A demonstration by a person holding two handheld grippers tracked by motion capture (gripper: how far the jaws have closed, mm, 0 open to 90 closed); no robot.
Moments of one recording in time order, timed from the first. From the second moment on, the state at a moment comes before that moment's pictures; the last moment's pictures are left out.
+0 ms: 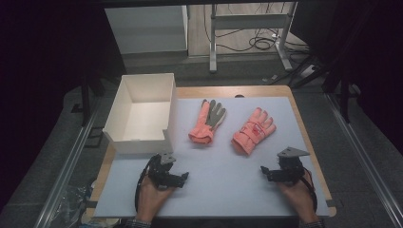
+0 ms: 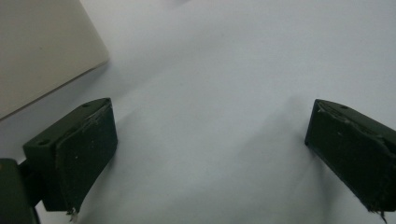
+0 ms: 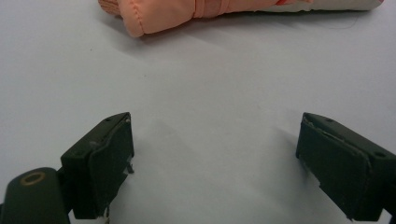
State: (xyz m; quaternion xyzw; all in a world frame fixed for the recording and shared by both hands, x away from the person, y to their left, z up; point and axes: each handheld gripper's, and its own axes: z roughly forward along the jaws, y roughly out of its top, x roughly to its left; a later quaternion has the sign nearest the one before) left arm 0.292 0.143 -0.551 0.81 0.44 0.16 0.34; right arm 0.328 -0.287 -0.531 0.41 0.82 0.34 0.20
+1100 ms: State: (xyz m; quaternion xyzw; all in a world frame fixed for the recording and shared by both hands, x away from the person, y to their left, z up) left arm 0.292 0.143 -0.551 0.82 0.44 0.16 0.34; right arm 0.329 -0.284 -0.519 0.41 0.82 0.36 0.17
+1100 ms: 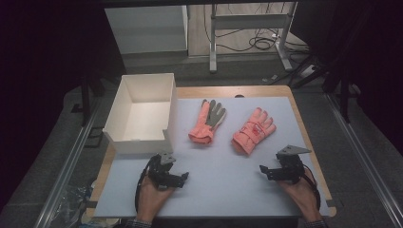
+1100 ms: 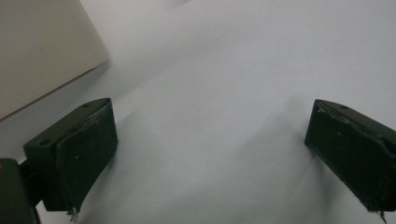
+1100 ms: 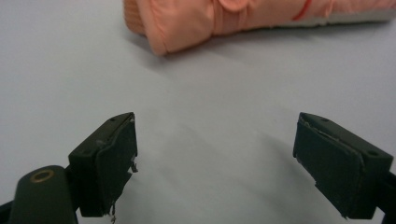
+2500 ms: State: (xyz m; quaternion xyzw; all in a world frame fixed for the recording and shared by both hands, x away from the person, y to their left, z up) left arm 0.292 0.143 -0.551 0.82 0.44 0.16 0.34; right arm 0.422 -0.156 -0.470 0.30 0.86 0.39 0.15
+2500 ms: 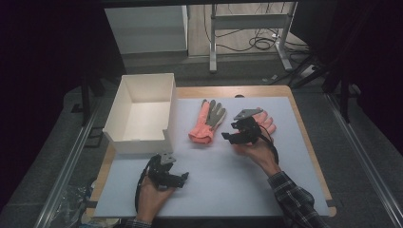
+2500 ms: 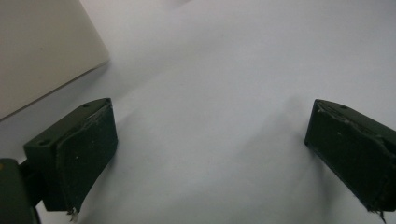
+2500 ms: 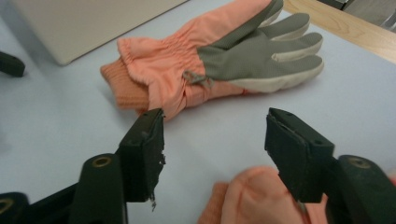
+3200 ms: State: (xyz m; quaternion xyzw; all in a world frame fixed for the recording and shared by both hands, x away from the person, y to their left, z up) left arm 0.292 0.143 -0.551 0.82 0.44 0.16 0.34; right arm 0.485 -0.103 -0.478 0.31 0.87 0.36 0.14
